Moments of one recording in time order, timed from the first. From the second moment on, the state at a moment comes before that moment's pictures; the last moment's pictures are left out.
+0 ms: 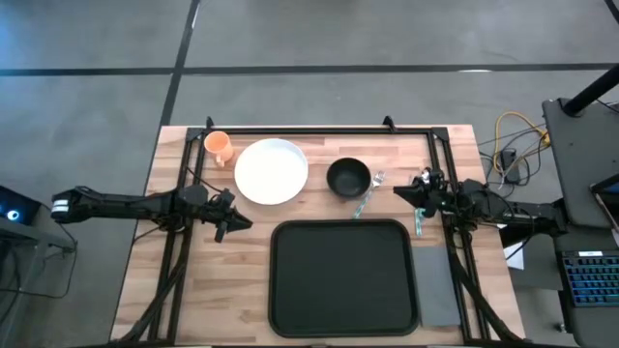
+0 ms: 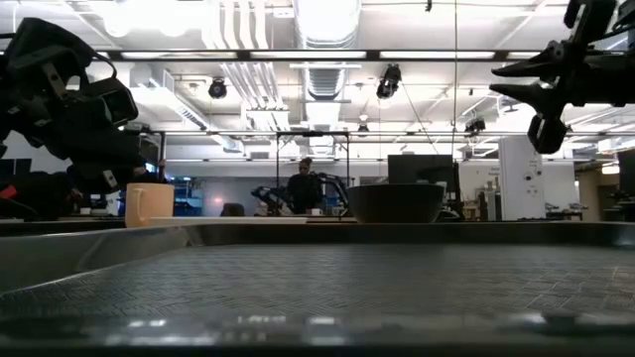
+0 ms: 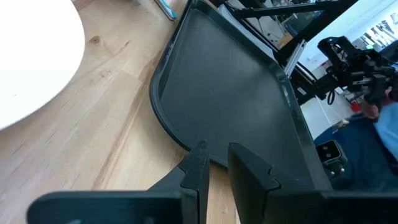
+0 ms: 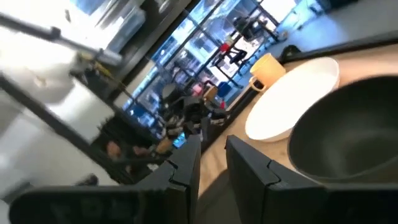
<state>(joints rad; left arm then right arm) 0.09 0.47 0.01 0.06 0.26 -0.60 -0.10 0.02 0.01 0.11 0.12 0.91</state>
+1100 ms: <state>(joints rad) 0.09 0.47 0.01 0.06 0.26 -0.60 -0.10 0.11 0.01 0.42 0.58 1.15</state>
